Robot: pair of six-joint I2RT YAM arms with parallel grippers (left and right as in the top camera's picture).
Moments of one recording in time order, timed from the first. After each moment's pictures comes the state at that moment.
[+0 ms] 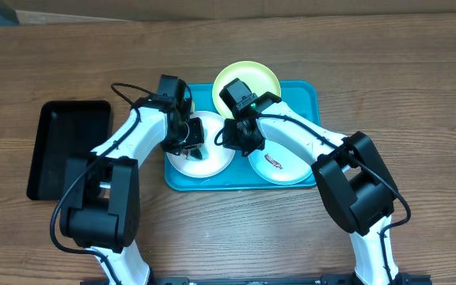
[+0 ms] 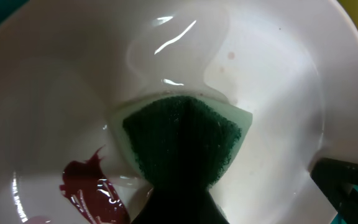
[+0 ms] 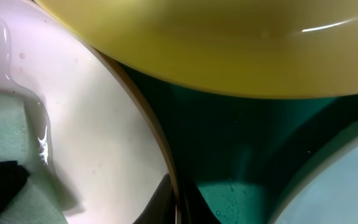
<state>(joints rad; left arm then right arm) -0.20 1.92 1.22 -0.68 0.23 -0.34 0.63 2.17 1.58 -0.76 -0.16 0.73</state>
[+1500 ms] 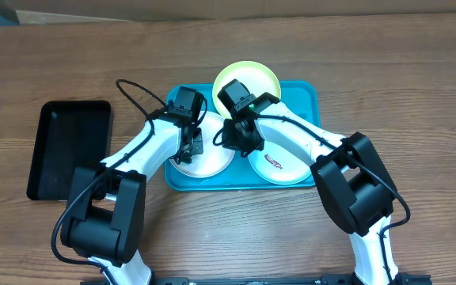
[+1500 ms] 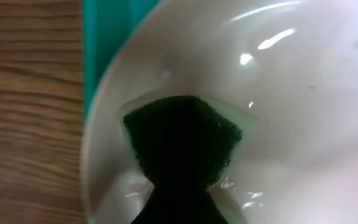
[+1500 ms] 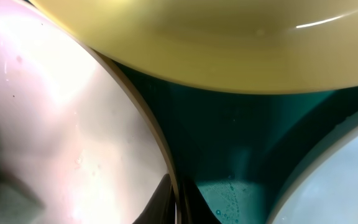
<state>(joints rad) -0.29 1.86 1.12 -0.67 -0.22 -0.39 0.64 2.17 1.58 -0.78 -0.13 0.75</state>
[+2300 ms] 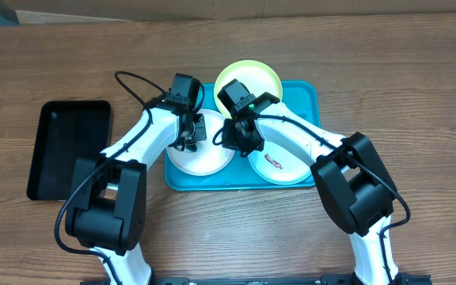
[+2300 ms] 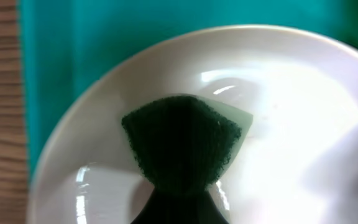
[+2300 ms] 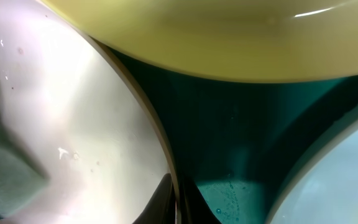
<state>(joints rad) -0.27 1.92 1.23 -0.62 -0.03 -0.39 0.64 2.17 1.58 -0.77 -0.13 0.77</state>
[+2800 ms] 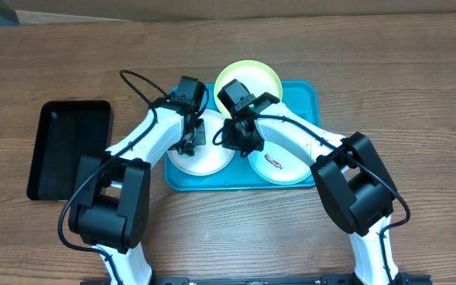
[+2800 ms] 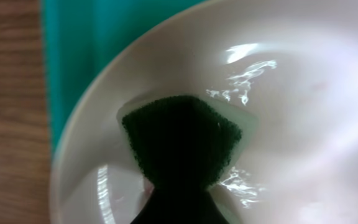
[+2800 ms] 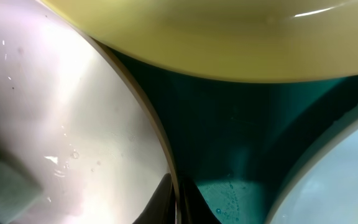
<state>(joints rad) -0.28 1.94 1.24 -0.72 -0.17 -0.39 0.64 2.17 1.58 -0.78 -0.13 0.77</state>
